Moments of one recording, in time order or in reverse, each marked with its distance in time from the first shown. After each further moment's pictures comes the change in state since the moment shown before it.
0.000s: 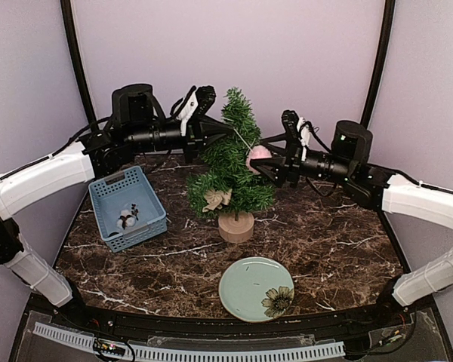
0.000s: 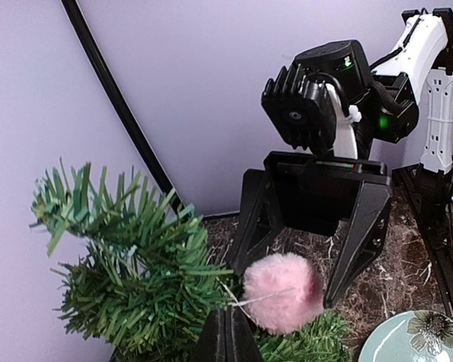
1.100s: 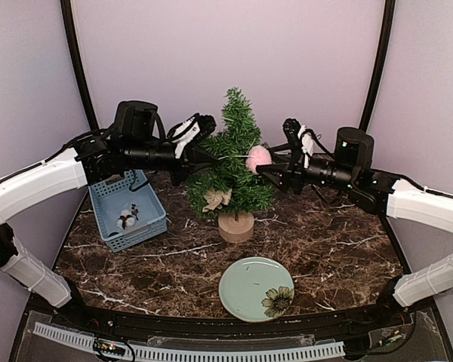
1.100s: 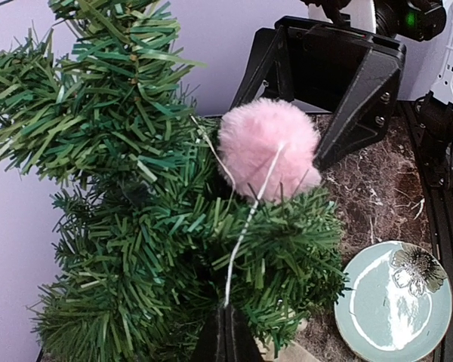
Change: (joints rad) left arm 0.000 -0.066 -0.087 -0.285 -0.170 -0.012; right arm 0.000 -0.059 -0.063 -0.085 0.094 -0.019
